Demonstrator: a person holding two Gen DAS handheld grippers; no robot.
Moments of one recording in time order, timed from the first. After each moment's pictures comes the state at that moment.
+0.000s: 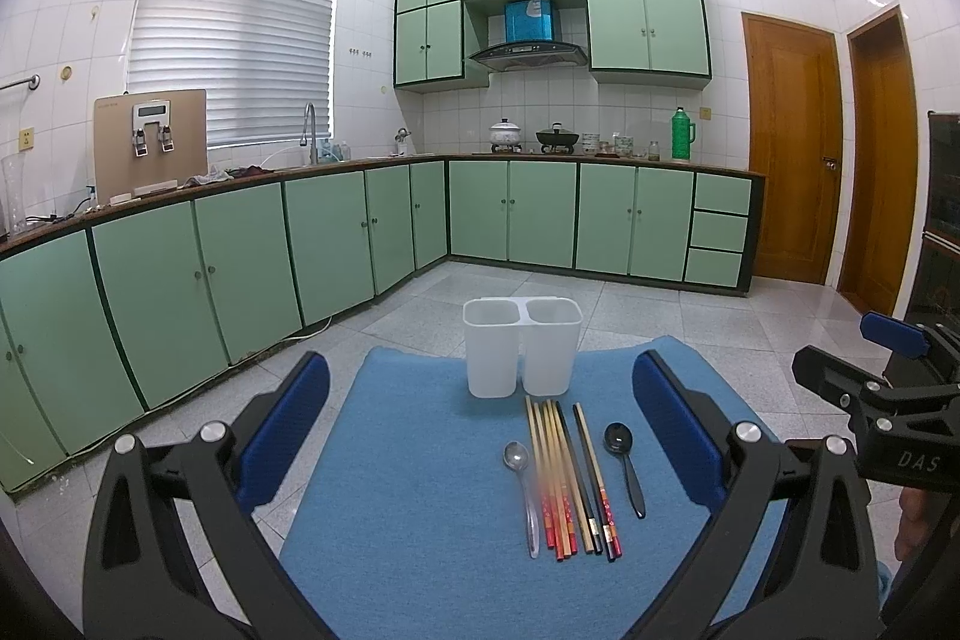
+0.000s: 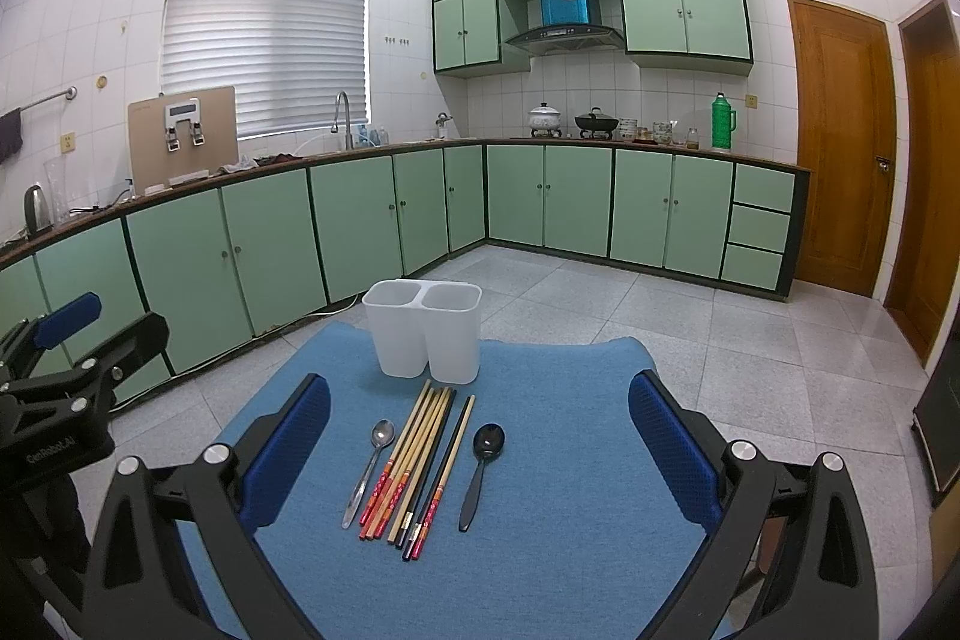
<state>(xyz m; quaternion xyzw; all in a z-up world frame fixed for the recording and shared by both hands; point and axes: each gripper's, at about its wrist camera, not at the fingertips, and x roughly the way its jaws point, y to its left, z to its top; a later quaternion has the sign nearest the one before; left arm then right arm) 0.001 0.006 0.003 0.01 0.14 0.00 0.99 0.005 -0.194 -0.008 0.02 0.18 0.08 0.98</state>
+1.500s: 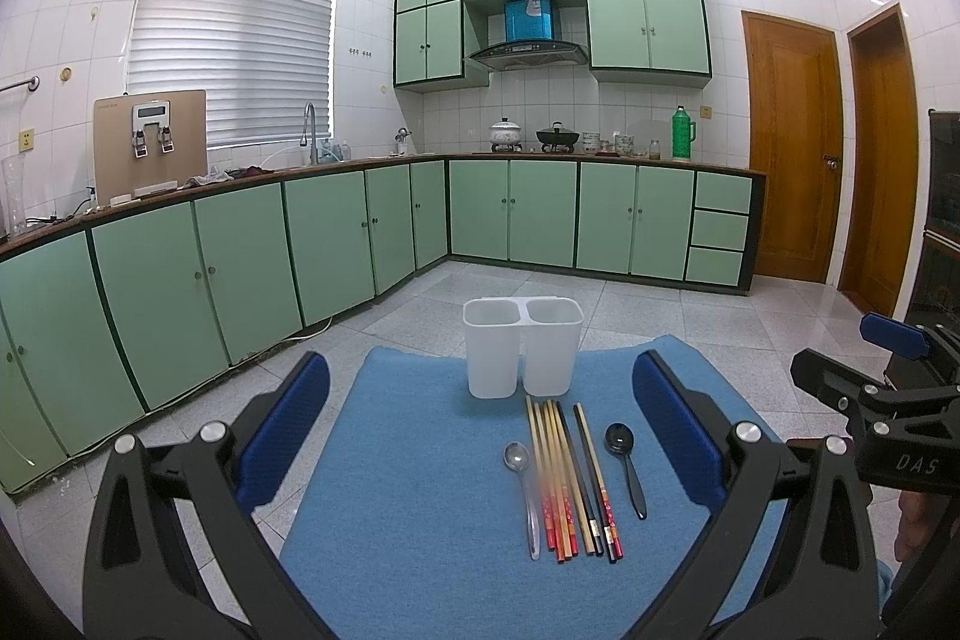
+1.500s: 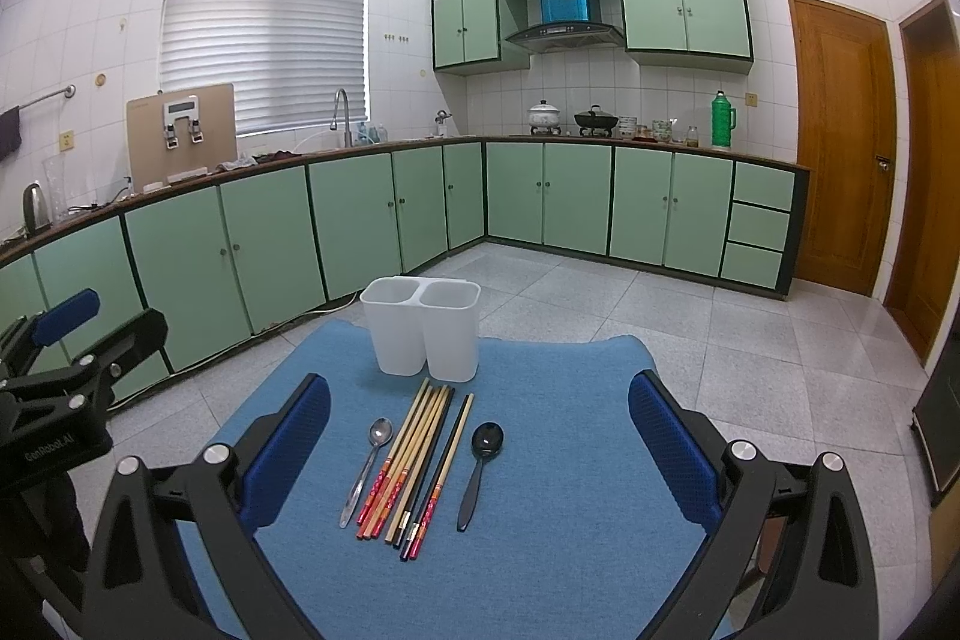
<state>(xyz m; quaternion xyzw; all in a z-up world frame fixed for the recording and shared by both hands) 0.002 0.011 -0.002 0.01 0.14 0.00 0.99 0.006 -0.190 -0.014 0.01 0.18 0.08 0.98</state>
